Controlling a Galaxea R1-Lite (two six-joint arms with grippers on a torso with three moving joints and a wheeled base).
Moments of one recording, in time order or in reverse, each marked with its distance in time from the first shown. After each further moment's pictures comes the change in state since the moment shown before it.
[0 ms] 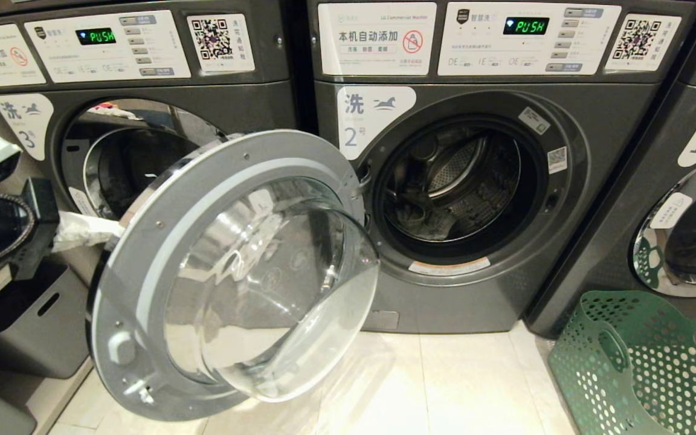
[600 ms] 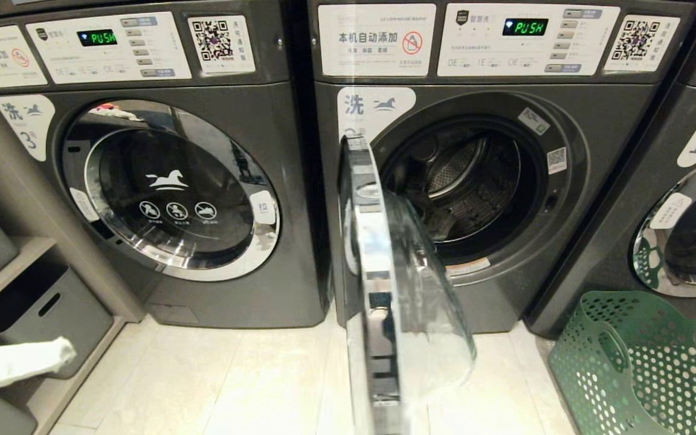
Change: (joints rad) left arm -0.324 -0.530 0.223 0.200 0.270 -0.033; right arm 0.000 0.000 0.000 -0.001 0.002 -0.004
